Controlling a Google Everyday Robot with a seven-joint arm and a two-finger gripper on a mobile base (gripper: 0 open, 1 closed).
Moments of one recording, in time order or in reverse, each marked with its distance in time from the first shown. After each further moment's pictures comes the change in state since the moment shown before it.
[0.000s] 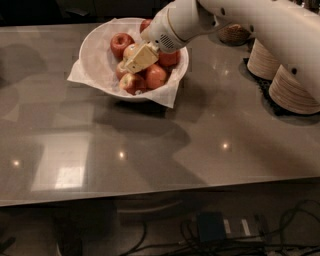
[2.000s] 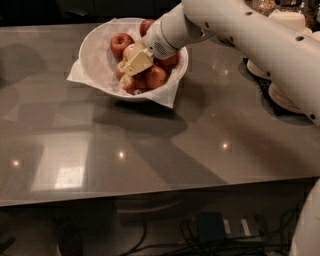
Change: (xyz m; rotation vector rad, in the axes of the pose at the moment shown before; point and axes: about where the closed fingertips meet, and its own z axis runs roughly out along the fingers) arm 0.020 -0.022 0.045 0.021 0.018 0.043
